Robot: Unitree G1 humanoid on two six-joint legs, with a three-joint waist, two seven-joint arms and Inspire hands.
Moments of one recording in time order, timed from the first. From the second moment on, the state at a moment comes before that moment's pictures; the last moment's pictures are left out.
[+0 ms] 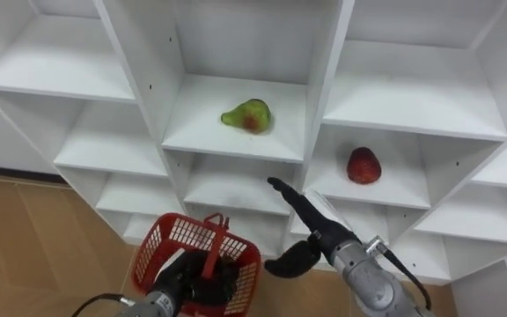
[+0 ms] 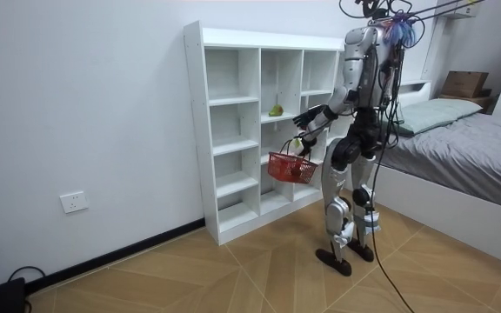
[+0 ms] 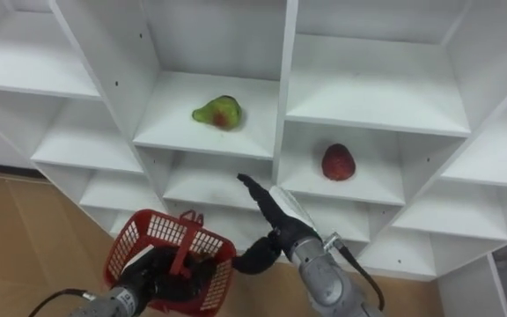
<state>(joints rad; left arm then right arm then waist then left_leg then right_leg) 0.00 0.20 -0.27 0.77 -0.08 -0.08 -0.16 -0.04 -0.26 0.45 0.37 -0.31 -0.10 0.00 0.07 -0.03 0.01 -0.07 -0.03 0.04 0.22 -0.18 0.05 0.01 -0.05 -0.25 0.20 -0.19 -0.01</state>
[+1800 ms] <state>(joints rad) 0.01 0.22 -0.17 0.82 0.08 -0.05 -0.17 -0.34 -0.28 0.33 0.21 -0.22 -0.09 -0.04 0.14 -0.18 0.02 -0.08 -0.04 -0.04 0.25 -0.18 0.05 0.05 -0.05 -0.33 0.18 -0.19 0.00</state>
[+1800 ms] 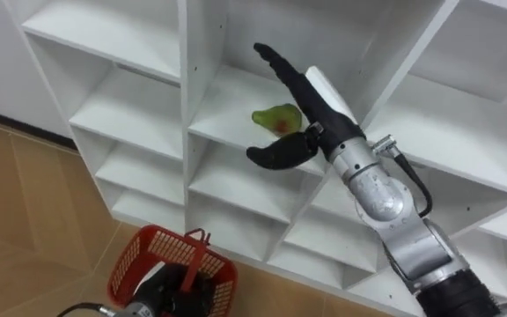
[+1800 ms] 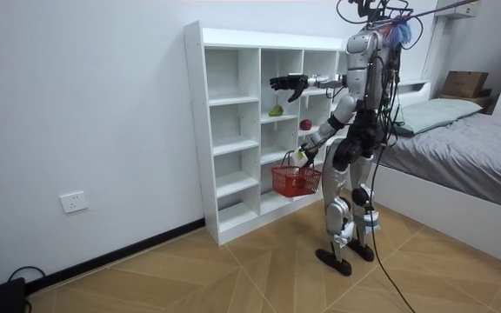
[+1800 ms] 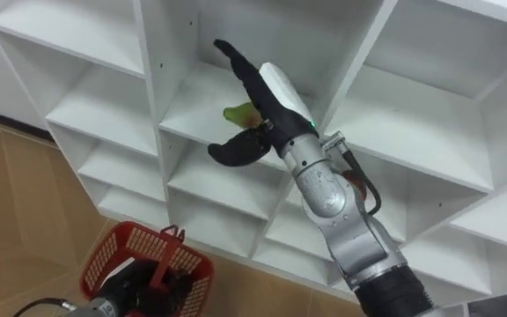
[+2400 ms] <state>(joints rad) 0.01 0.22 -0.14 0.82 0.15 0.02 -0.19 -0.44 -0.29 0.25 0.47 -0.16 -0.09 -0.12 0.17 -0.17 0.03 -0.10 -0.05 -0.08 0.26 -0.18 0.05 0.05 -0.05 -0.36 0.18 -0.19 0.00</state>
